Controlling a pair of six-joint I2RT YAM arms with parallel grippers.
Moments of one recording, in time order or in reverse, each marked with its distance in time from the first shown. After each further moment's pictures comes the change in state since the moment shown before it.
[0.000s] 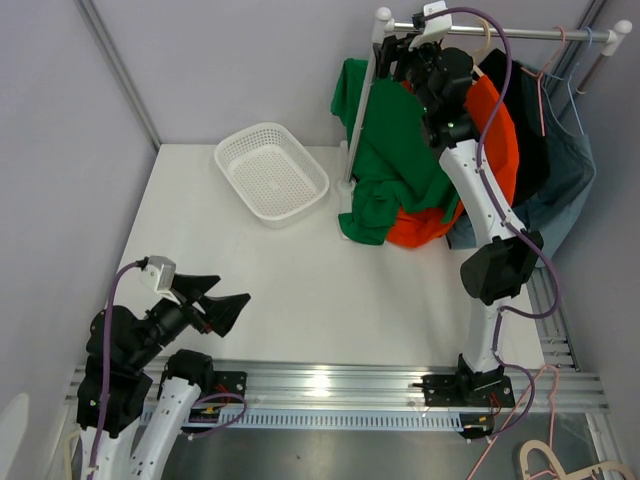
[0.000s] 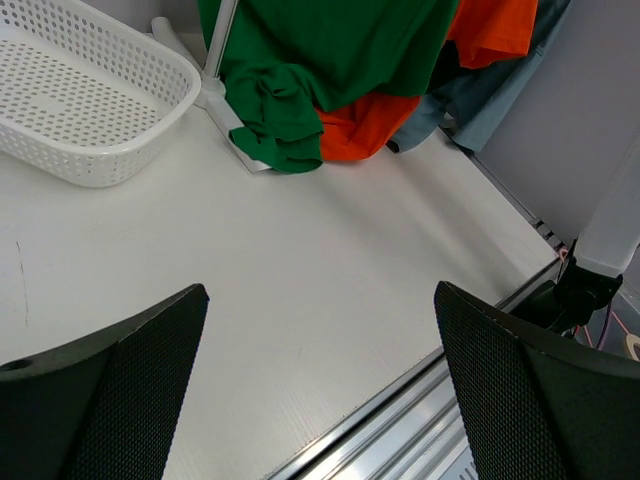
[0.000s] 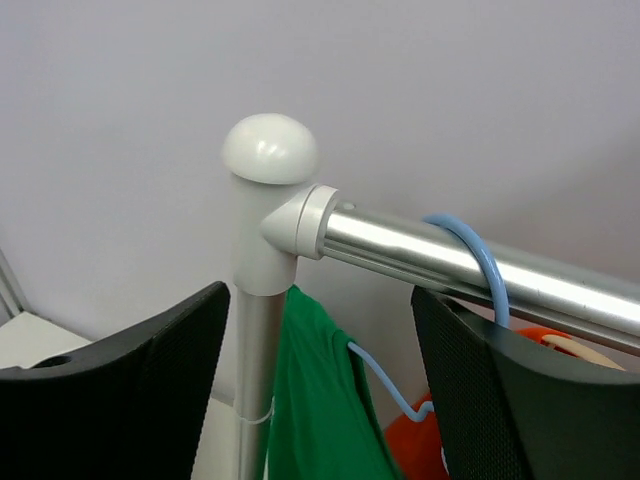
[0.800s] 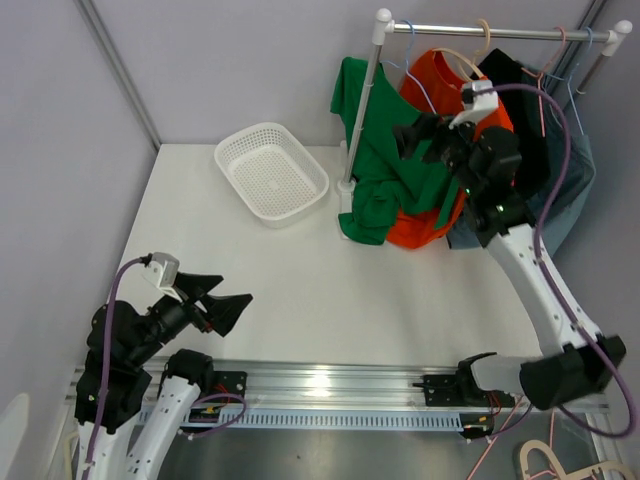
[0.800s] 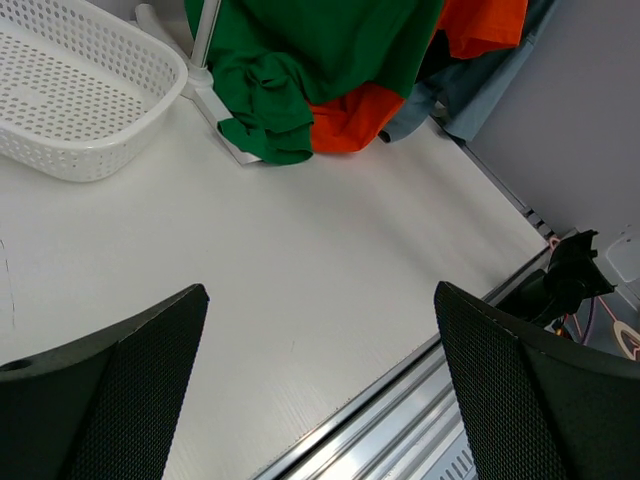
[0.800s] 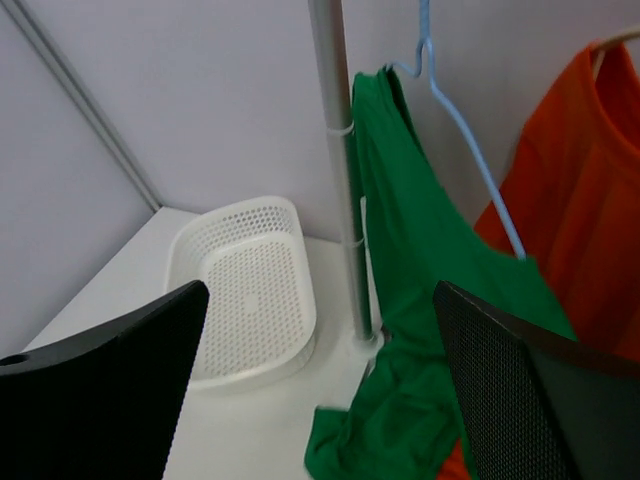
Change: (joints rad) left arm -0.029 0.033 0.013 -0.007 0.004 0.000; right arm -0.004 -0.740 -0.836 -0.119 -0.035 0.286
